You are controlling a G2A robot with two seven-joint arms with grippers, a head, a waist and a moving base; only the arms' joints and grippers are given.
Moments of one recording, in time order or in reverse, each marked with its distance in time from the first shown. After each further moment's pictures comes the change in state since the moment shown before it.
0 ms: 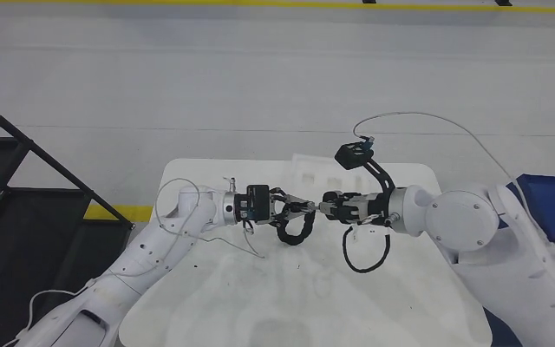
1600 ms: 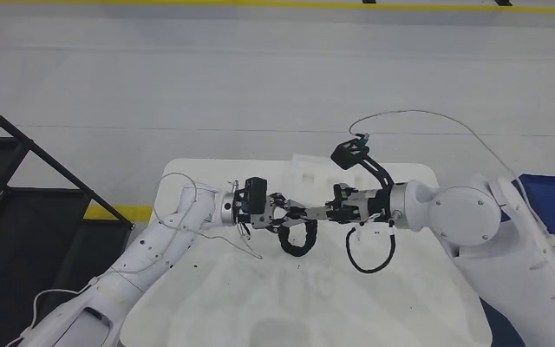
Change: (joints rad) left arm -0.026 -0.022 0.004 0.053 -0.134 -0.260 -0.015; right arm 0.027 0.001 0.004 0.038 0.053 -0.209 0.054
